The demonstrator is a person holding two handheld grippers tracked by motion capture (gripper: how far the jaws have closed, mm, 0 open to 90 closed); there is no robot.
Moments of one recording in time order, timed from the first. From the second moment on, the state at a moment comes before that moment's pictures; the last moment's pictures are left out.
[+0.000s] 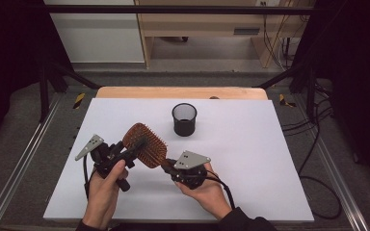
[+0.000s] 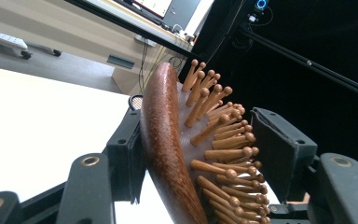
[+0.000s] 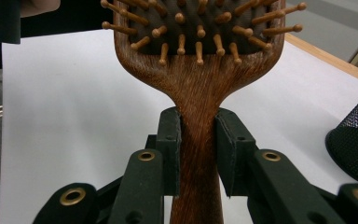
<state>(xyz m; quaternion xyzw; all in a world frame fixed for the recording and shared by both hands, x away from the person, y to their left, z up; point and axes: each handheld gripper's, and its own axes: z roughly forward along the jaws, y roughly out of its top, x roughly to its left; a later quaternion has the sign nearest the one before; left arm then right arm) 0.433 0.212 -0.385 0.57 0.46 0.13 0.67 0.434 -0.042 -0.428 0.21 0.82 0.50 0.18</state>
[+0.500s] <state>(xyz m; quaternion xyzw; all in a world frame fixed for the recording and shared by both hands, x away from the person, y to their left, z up) 0.433 0.213 -0.387 0.56 0.46 0.10 0.69 0.433 -0.038 -0.431 0.20 0.82 0.50 0.18</state>
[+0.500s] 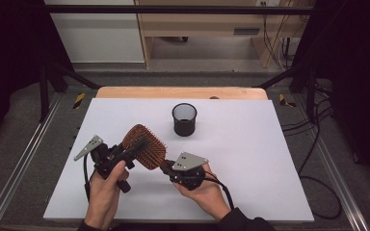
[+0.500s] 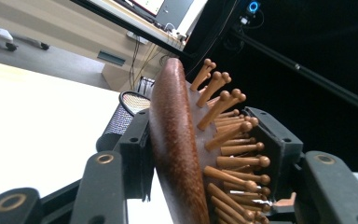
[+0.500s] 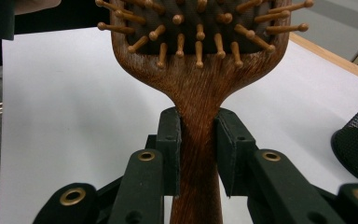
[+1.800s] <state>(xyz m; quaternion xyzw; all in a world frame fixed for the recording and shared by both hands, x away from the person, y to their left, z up) 0.432 0.246 -0.387 0.51 0.47 0.14 0.71 0.461 -0.066 -0.441 0.31 0.79 0.51 0.14</state>
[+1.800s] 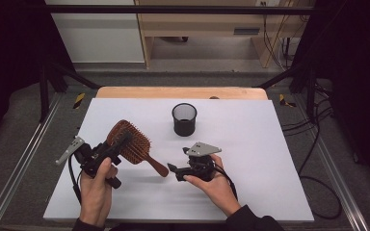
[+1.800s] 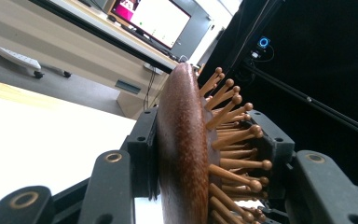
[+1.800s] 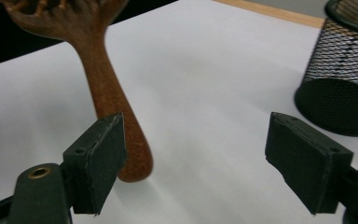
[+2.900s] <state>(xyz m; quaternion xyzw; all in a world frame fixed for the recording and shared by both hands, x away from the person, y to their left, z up) 0.429 0.265 -0.380 0.50 0.47 0.18 0.71 0.482 -0.136 -0.437 0.36 0.77 0.48 0.21</state>
